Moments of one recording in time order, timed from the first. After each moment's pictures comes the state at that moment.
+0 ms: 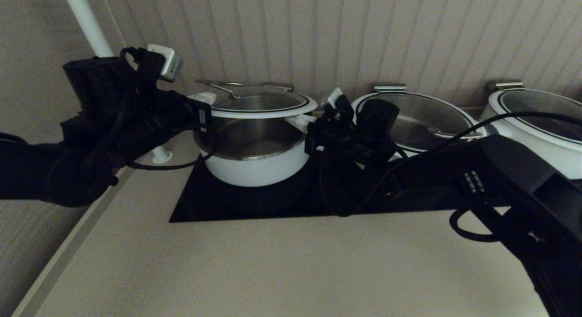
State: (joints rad) left arm -0.25 1.75 -1.03 -0.76 -0.06 0.13; right arm 0.50 2.40 -1.69 -1.02 0.52 -0.20
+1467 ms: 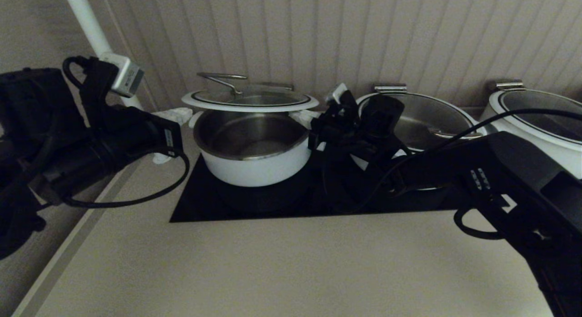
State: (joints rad) left arm -0.25 1.51 -0.79 -0.71 -0.06 0.13; right arm 0.48 2.38 -1.69 -1.03 0.52 -0.20
